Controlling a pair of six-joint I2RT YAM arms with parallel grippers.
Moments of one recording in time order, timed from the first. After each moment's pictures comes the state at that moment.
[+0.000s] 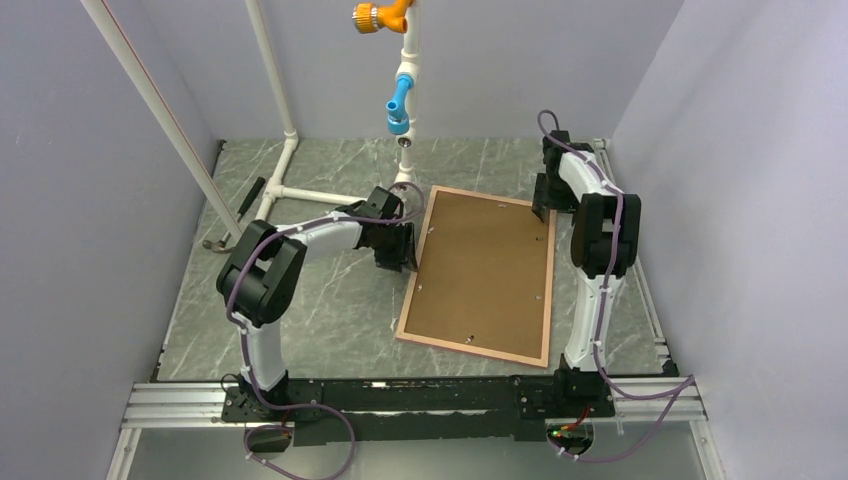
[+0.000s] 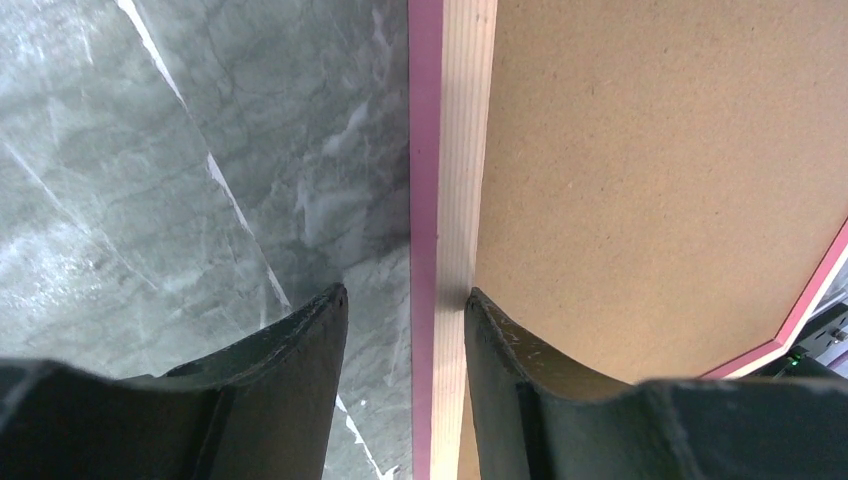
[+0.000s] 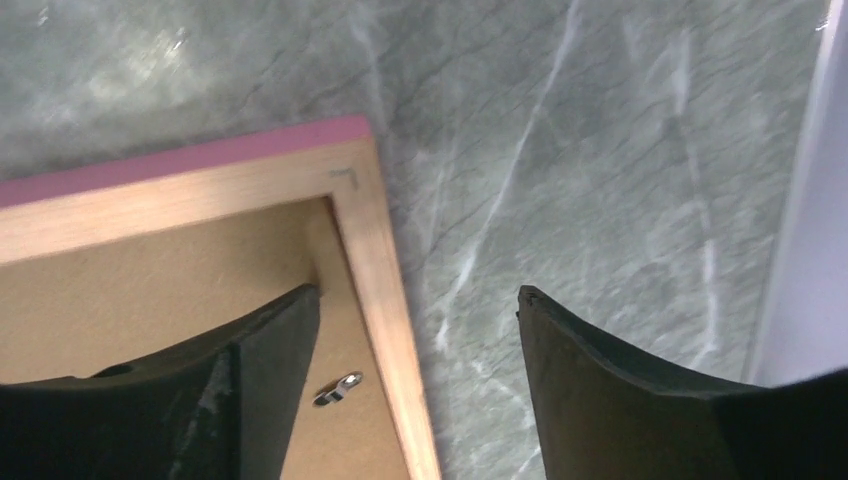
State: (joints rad) left arm -0.57 1.91 1.22 -0.38 0.28 -0.50; right arm 0.00 2.26 1.88 -0.99 0.34 0.25
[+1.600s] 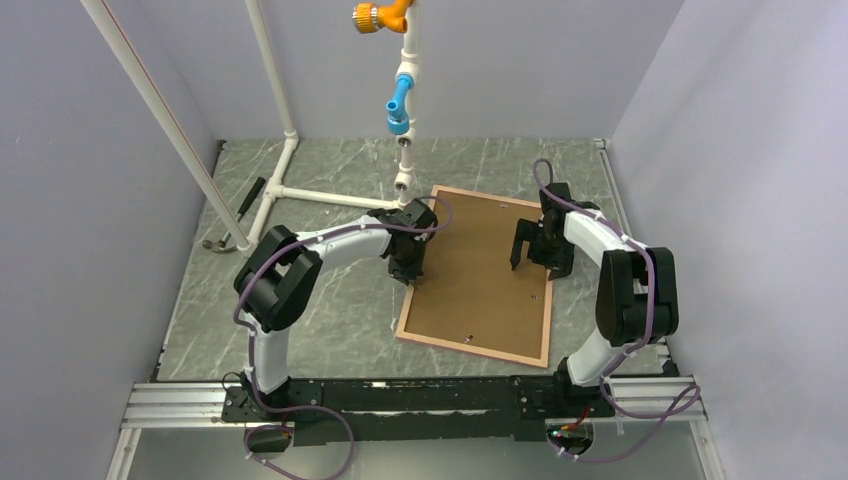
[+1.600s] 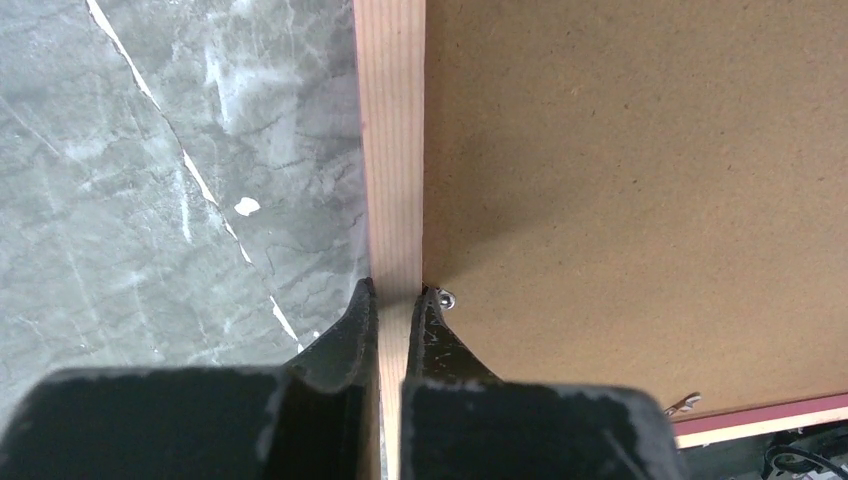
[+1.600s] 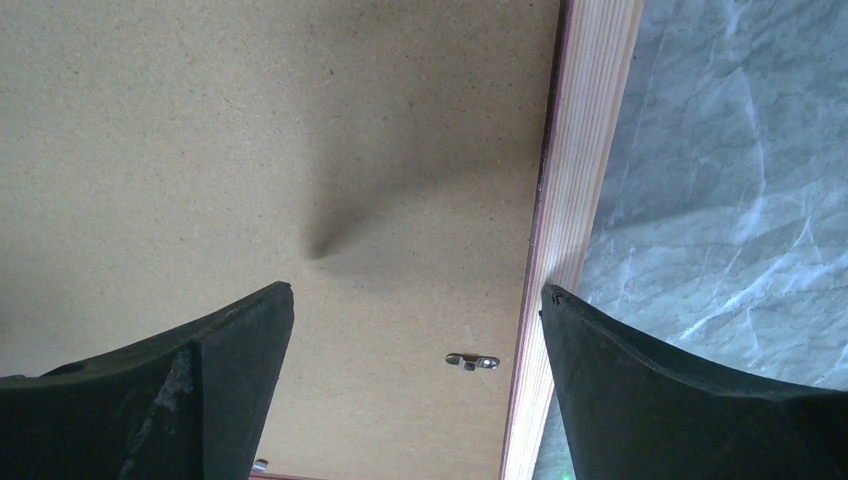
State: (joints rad) left arm -0.76 1.94 1.36 -0.65 0.02 -0.58; right arm 0.07 1.65 1.04 -0.73 -0.02 0.35
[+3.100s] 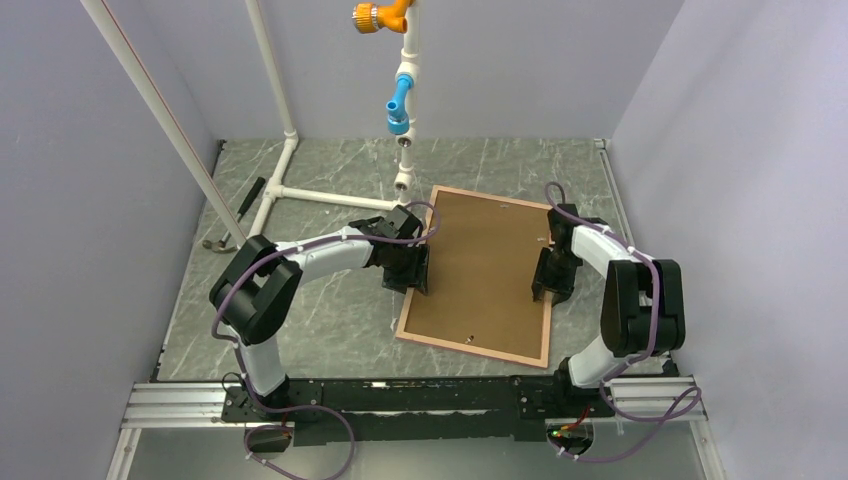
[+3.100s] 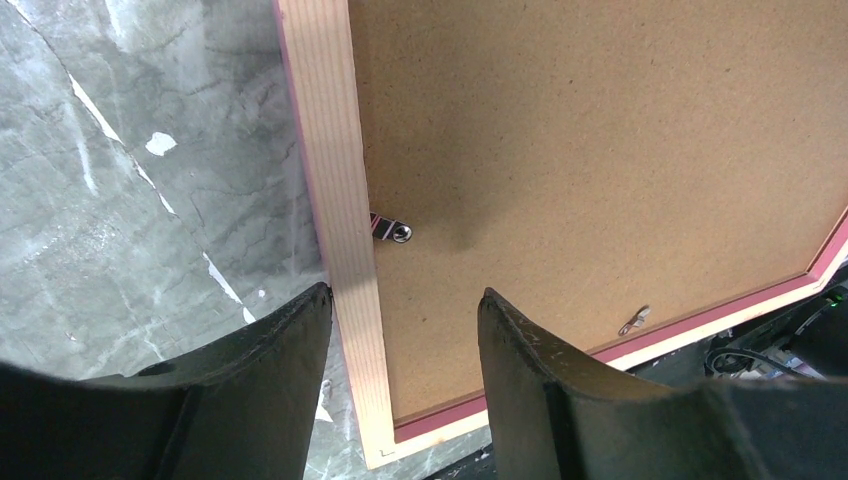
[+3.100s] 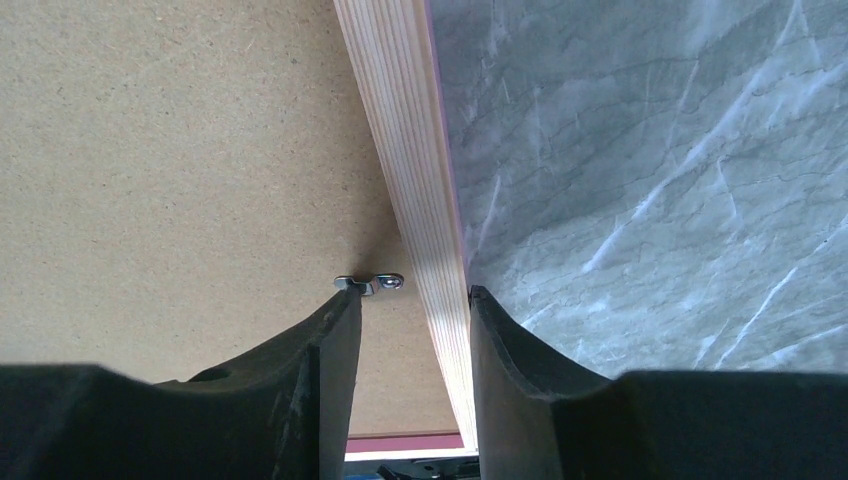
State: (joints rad) left arm -0.73 1.80 1.16 -0.48 0.21 -0.59; right arm 0.02 1.57 0.90 -0.83 0.03 0.39
